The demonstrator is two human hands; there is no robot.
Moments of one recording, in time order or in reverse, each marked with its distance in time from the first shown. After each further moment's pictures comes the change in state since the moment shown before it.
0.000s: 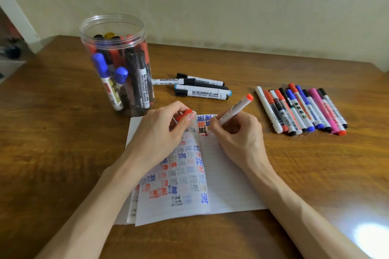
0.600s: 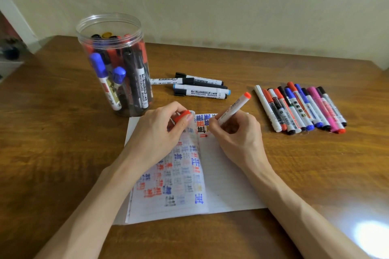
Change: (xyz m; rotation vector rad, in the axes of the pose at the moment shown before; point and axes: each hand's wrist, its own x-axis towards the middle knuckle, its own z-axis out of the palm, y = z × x) left_hand 0.000 -0.003 0.000 0.050 0.002 -0.019; right_hand -0.001 0.002 0.001 -0.005 0.005 -0.012
